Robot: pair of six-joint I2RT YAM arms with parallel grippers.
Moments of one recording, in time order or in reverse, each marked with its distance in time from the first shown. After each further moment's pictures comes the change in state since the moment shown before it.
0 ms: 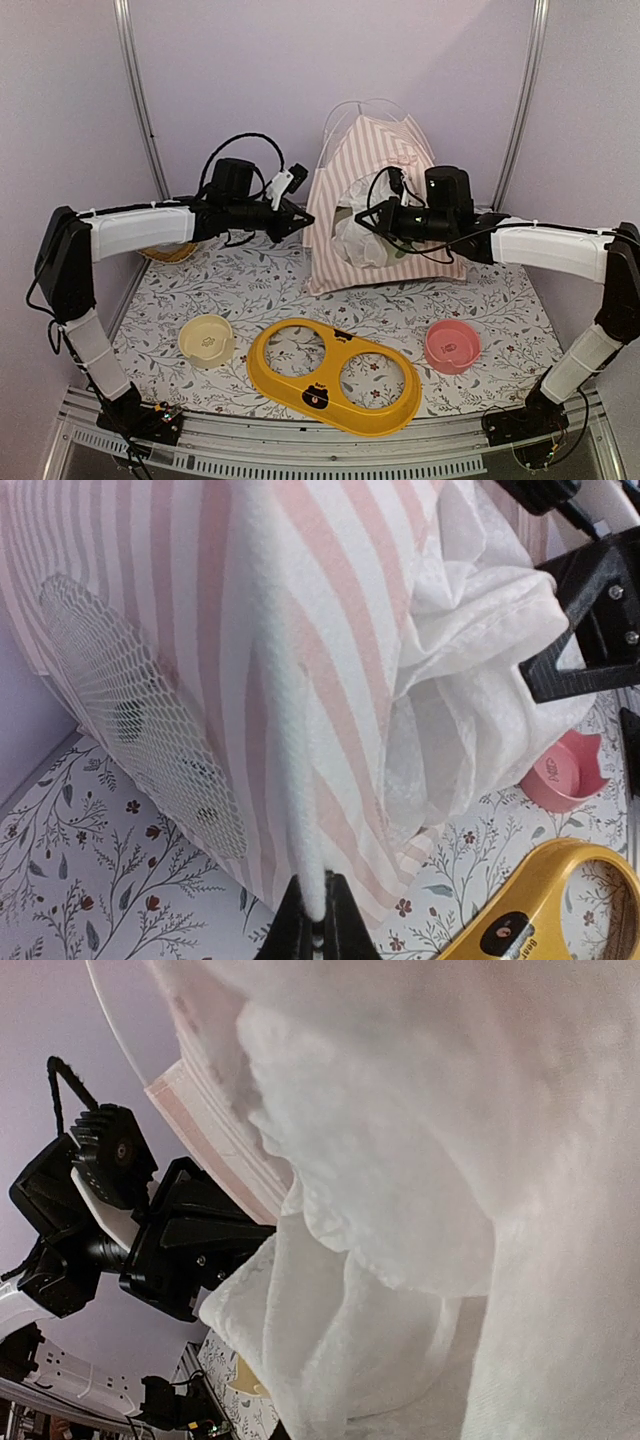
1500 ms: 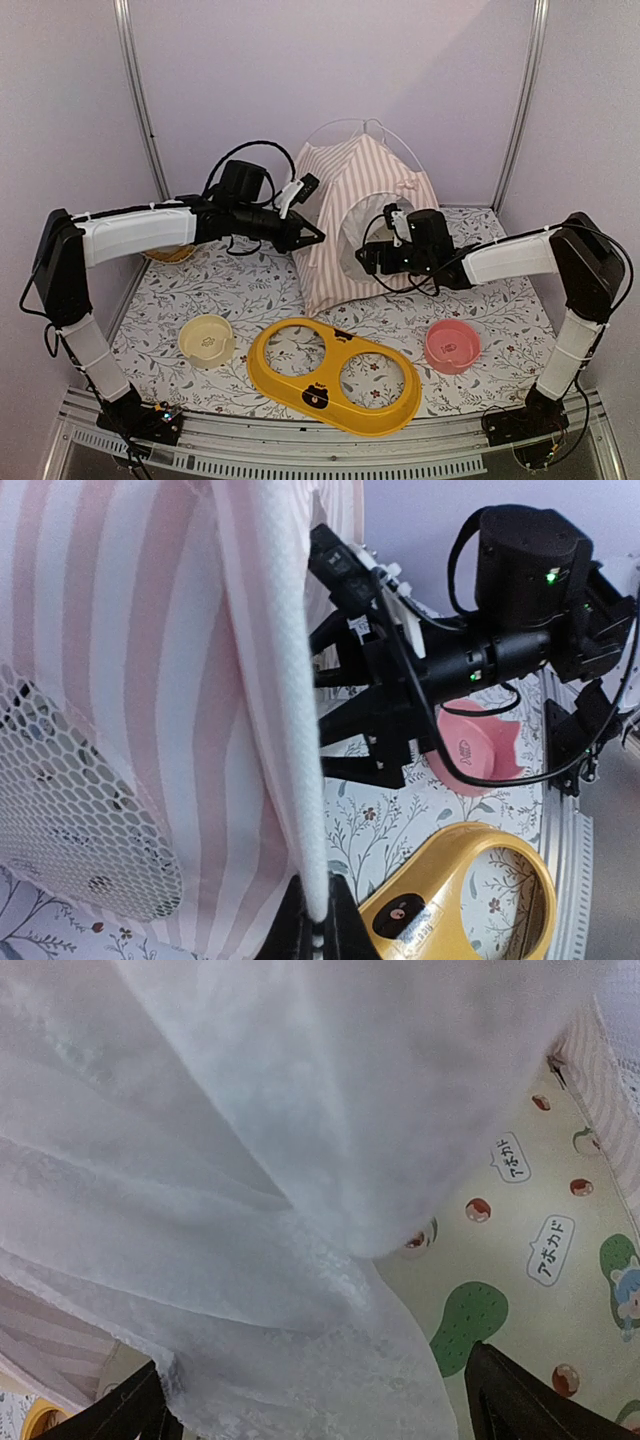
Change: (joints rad) left arm -0.074 -0.030 0.009 -0.139 0.063 -0.134; right arm -0.017 0.198 -0.148 0.148 0.299 -0.370
